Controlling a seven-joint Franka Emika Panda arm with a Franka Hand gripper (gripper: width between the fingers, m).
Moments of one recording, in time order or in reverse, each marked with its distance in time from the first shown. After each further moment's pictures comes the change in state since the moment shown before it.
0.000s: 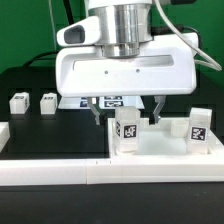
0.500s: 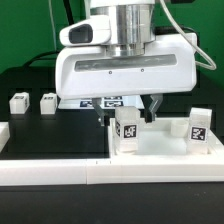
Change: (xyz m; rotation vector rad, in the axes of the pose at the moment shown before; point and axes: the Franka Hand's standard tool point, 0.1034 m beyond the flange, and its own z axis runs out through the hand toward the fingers) arm -0.002 -0.001 0.001 -0.005 -0.025 -0.109
